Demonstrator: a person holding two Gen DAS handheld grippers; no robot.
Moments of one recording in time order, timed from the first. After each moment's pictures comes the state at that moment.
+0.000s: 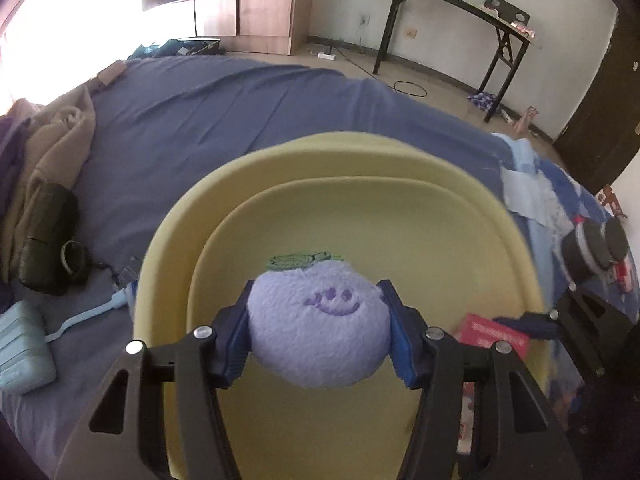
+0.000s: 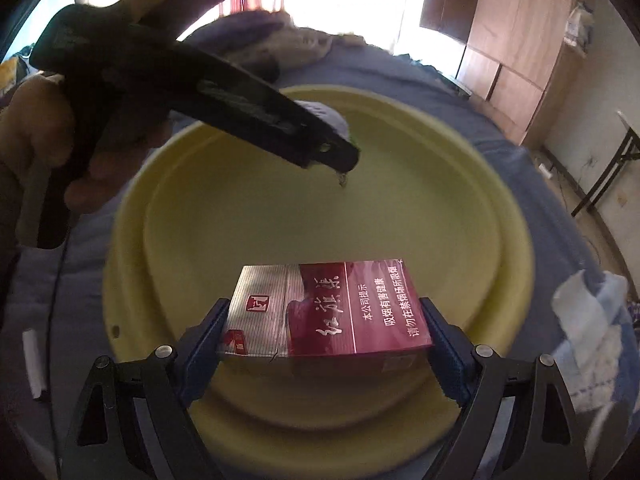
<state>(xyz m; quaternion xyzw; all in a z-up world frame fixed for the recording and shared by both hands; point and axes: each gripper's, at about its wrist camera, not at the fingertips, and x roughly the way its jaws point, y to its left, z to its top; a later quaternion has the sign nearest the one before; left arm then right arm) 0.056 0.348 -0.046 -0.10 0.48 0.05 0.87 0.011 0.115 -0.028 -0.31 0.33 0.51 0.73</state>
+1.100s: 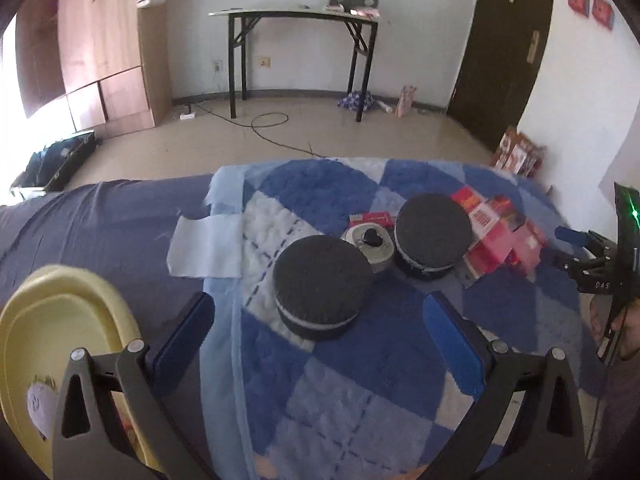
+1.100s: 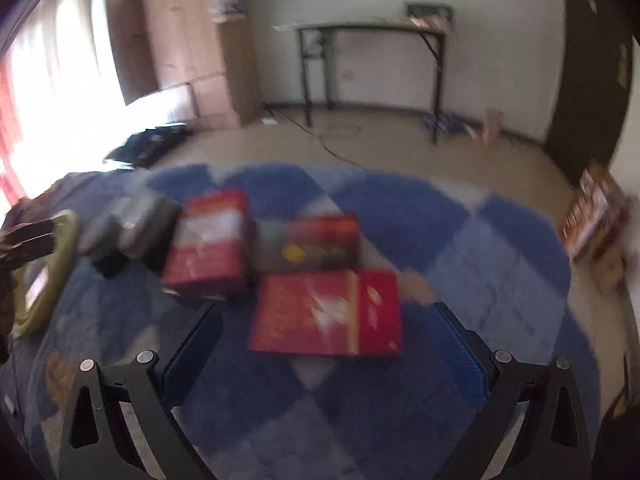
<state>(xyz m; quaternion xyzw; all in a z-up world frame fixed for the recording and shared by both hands) 0.089 0.071 0.011 0.01 0.41 -0.13 0.90 0.125 -0.356 0.009 -0.03 0.37 0.14 0.92</state>
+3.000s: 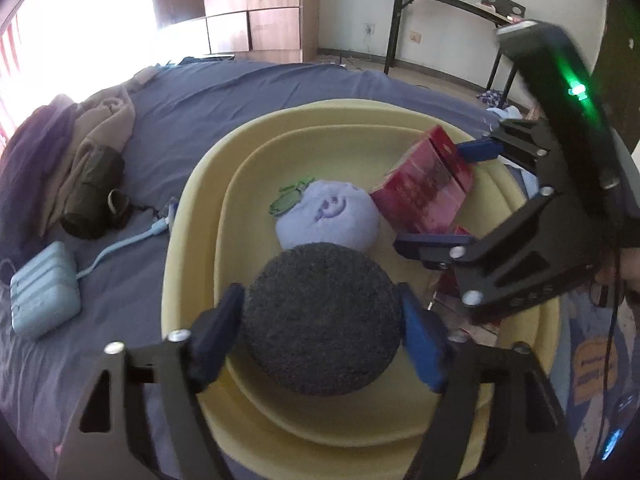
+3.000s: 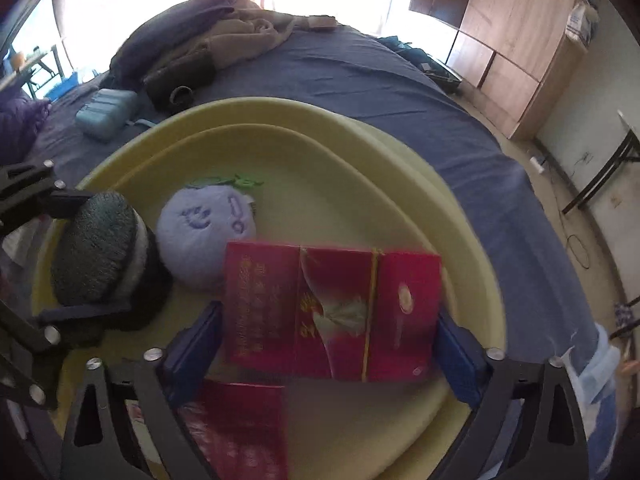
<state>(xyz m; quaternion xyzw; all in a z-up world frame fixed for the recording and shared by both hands) -0.022 0.332 -0.034 -0.06 0.45 0.08 0.89 0.096 0.167 -0.023 -0.33 0.35 0.48 0.73</state>
